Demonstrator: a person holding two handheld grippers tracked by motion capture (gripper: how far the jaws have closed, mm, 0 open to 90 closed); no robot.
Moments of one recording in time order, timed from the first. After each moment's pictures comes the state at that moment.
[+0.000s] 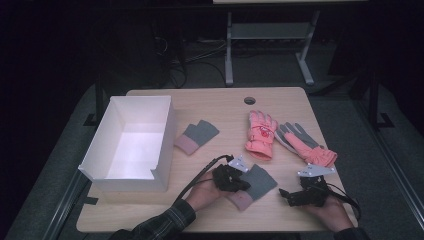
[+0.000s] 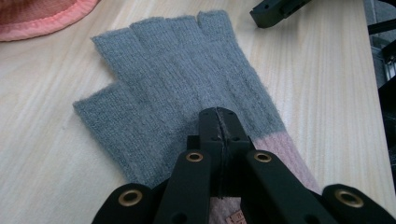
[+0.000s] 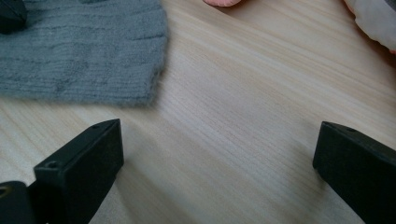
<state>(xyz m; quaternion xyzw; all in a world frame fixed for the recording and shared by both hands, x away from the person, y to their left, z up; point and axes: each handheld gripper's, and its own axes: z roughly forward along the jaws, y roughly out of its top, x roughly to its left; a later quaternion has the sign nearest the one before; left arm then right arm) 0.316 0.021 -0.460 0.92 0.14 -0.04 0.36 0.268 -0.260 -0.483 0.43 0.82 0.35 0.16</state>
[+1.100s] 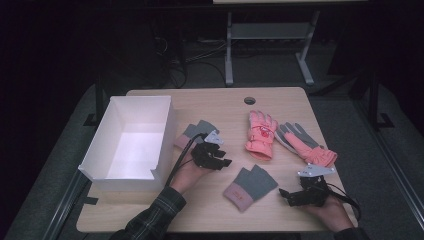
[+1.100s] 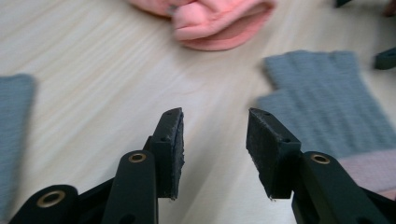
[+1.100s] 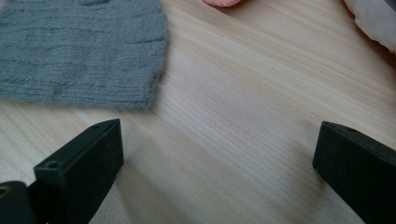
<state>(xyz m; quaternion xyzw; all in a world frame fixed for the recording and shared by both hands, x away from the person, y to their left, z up) 0.371 0.081 -0.434 0.89 0.26 0.05 0.37 0.268 -0.260 -0.483 0.43 0.82 0.34 0.16</state>
